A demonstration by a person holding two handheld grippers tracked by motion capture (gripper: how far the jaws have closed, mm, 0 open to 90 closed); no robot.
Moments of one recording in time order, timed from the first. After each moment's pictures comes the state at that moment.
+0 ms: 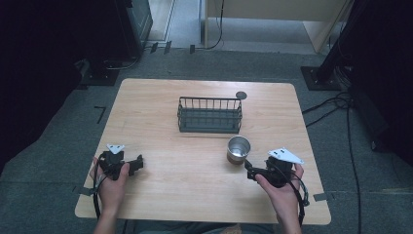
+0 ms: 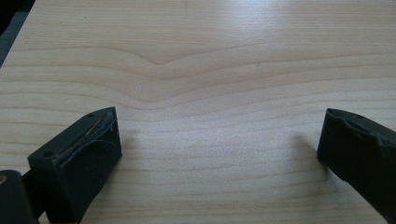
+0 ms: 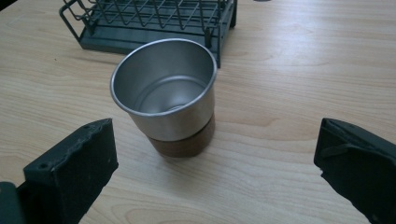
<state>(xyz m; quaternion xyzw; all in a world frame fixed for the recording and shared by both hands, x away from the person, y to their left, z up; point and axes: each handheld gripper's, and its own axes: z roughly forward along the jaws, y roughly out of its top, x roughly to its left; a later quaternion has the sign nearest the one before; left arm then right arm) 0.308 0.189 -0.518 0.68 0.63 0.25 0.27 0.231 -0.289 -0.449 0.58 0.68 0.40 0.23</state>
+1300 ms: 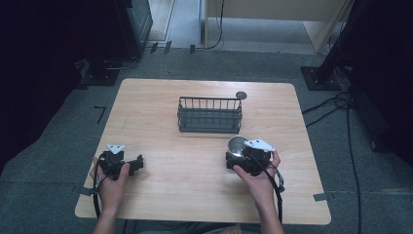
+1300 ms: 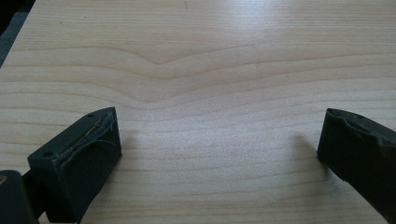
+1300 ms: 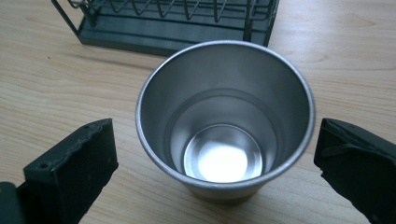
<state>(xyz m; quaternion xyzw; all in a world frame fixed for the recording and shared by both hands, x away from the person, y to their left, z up) 0.308 0.188 -0.519 0.68 0.63 0.25 0.27 0.275 -0.237 -0.469 0.59 0.69 0.37 0.21</state>
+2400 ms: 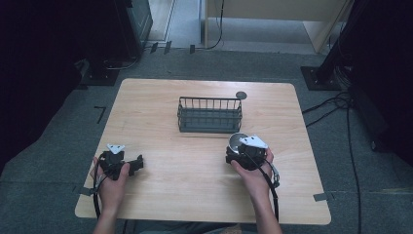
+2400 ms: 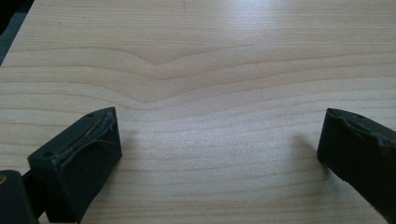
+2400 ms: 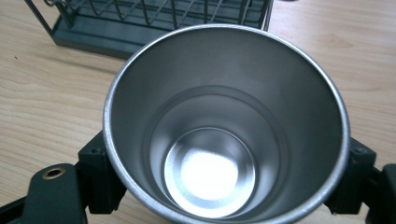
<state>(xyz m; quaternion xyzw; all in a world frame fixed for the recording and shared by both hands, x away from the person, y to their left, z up) 0.308 0.188 -0.519 0.69 0.63 0.25 0.27 0.286 -0.228 -0.469 0.58 0.69 0.35 0.26</state>
